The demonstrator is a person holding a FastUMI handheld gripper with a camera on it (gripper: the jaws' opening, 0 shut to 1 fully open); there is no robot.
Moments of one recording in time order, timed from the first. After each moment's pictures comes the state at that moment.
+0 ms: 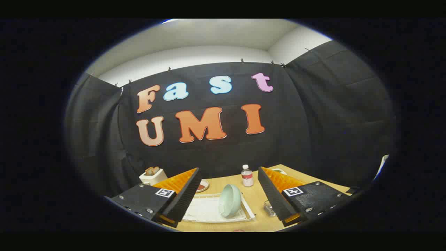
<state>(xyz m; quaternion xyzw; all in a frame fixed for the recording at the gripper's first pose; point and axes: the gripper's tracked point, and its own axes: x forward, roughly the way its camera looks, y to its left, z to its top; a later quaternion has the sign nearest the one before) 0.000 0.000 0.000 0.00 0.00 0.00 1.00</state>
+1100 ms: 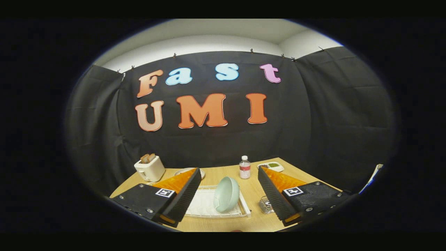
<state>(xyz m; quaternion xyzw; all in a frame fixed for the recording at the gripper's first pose) 0.017 -0.001 -0.016 -0.05 0.07 -0.01 1.00</state>
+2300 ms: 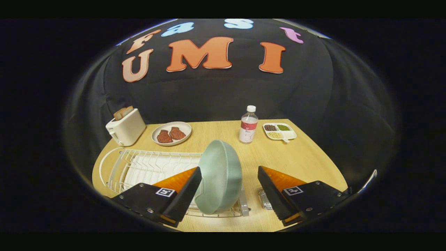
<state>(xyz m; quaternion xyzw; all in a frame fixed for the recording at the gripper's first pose) 0.112 -0.021 -0.191 -0.11 0.32 -0.02 0.94</state>
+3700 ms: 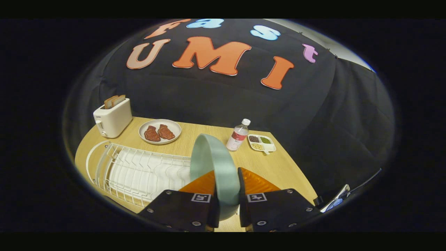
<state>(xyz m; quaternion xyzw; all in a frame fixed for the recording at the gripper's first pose) 0.103 0.011 -0.136 -0.22 0.28 -0.09 0.93</state>
